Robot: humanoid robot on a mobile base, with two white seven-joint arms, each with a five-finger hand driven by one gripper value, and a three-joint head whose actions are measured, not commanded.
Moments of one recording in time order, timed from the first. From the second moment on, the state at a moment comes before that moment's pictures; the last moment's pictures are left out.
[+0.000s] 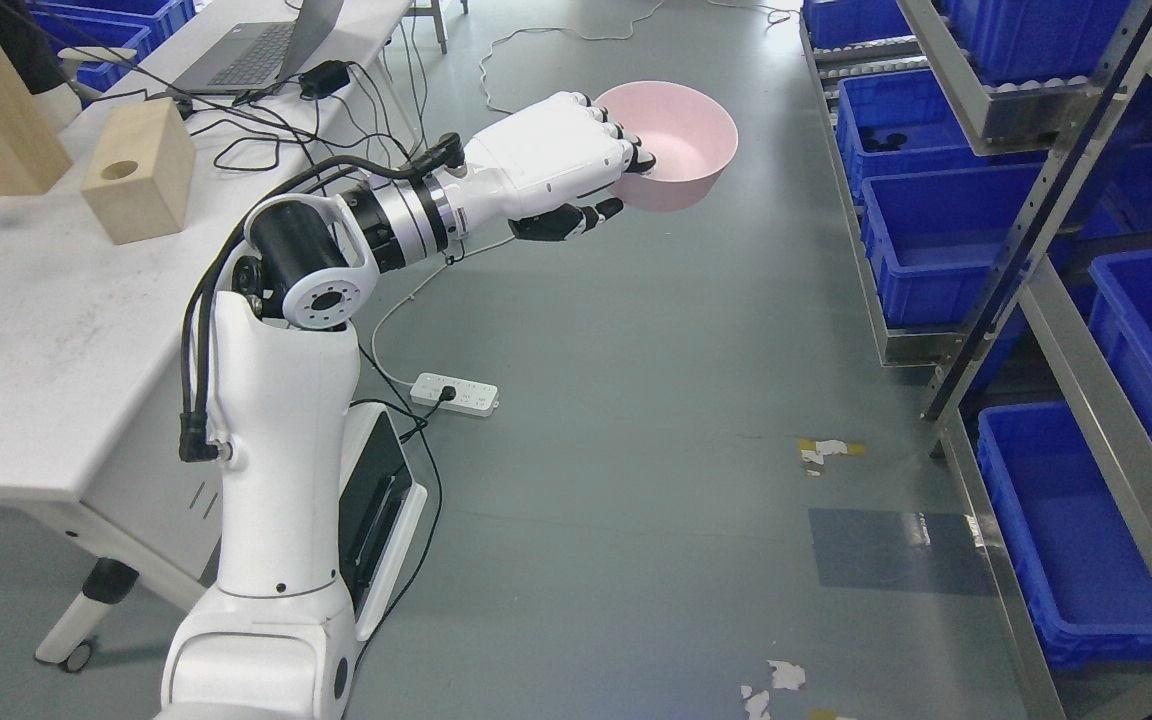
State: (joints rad) left arm -0.64 0.00 0.00 -1.57 -0.92 -0.79 -0.82; right arm 0.00 0.00 0.05 0.00 0.05 -0.08 -0.02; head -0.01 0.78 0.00
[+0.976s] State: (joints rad) left arm -0.72 0.00 -0.01 -1.56 -0.88 -0.79 -0.82; right arm 0.00 0.00 0.05 0.00 0.05 -0.08 -0.03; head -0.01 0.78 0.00
